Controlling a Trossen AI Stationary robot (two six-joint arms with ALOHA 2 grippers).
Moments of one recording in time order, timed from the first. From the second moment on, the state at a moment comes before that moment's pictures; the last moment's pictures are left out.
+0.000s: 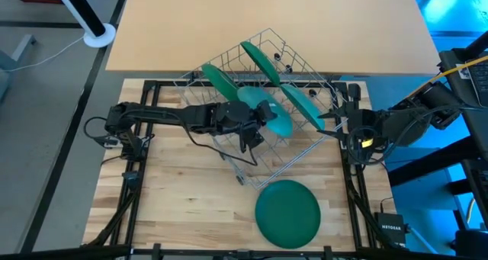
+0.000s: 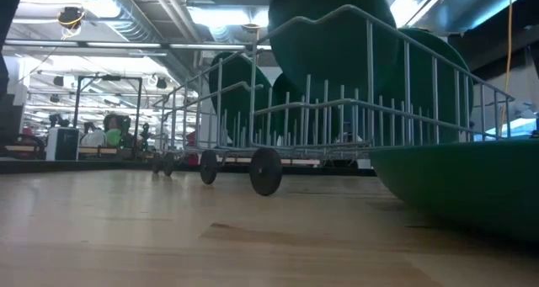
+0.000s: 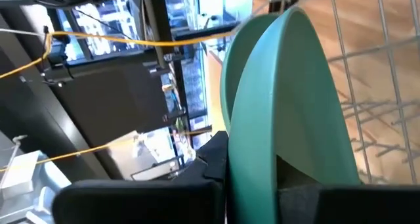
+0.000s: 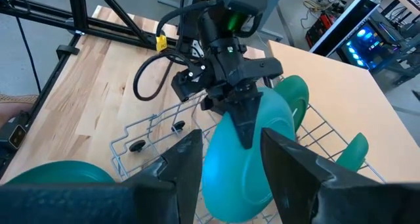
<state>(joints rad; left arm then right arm) -0.02 1.79 1.69 -0.23 -0.42 1.62 0.62 1.45 2.33 -1.57 0.67 0.12</state>
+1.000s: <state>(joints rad) 0.00 1.83 1.69 -0.13 -0.39 1.52 0.62 1.45 2.33 -1.57 0.67 0.12</state>
